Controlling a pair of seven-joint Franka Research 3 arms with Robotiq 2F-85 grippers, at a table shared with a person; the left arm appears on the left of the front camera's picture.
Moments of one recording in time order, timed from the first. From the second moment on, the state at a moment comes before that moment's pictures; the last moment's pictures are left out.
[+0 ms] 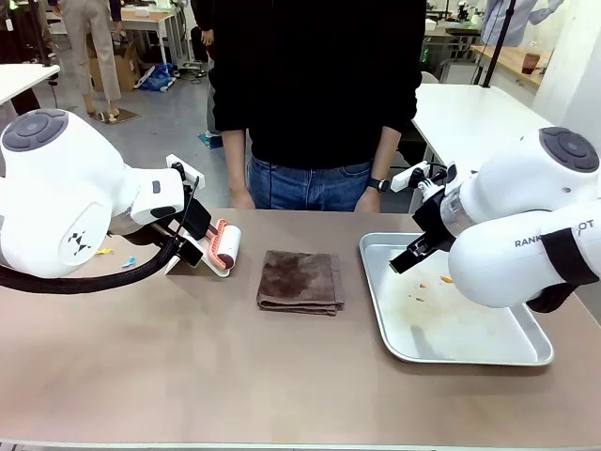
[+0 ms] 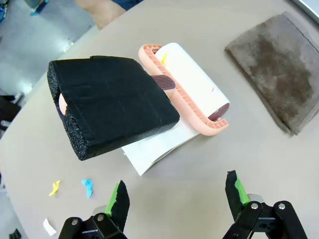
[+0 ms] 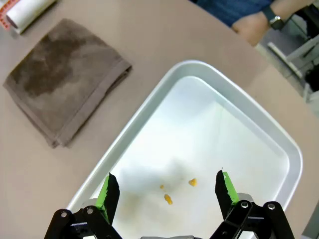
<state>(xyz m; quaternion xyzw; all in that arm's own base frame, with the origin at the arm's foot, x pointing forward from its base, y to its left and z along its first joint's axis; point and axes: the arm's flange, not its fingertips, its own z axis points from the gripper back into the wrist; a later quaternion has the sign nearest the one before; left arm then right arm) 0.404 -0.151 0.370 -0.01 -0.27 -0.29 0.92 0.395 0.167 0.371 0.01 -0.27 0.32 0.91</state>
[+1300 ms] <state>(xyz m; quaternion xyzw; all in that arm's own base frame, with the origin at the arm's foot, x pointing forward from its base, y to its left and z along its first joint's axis) 0.391 -0.143 0.424 -0.02 -0.28 -0.29 0.91 0.384 0.157 0.419 0.08 -0.29 0.29 0.91</state>
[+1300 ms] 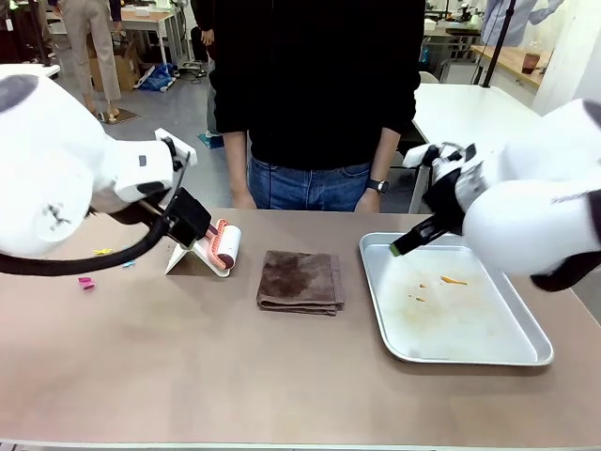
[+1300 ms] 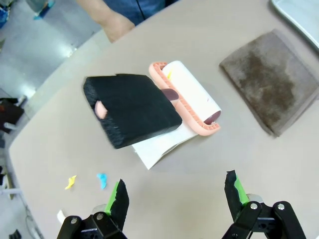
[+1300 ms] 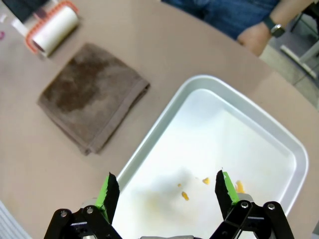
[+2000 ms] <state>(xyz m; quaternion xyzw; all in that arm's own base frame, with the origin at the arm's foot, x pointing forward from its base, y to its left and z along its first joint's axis) 0.334 -0.040 0.534 -0.18 -0.30 -0.21 0.91 0.334 0.029 0.516 0.26 -0.27 0.16 0.91</state>
